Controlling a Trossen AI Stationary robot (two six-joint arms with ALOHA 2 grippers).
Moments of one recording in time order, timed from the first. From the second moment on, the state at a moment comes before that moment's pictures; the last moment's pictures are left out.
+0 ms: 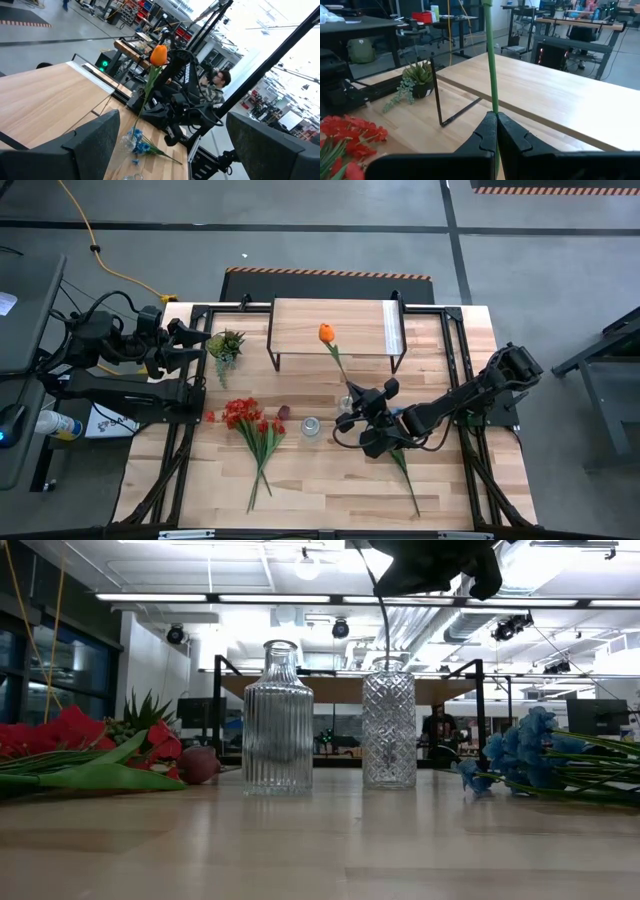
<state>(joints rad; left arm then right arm) 0.05 0.42 1.05 -0.64 -0.07 -0.61 0.44 1.64 1.05 -0.10 1.31 0.69</state>
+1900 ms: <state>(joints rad) 0.05 0.42 1.05 -0.64 -0.07 -0.57 0.53 1.49 1.31 -0.55 0.95 0.52</state>
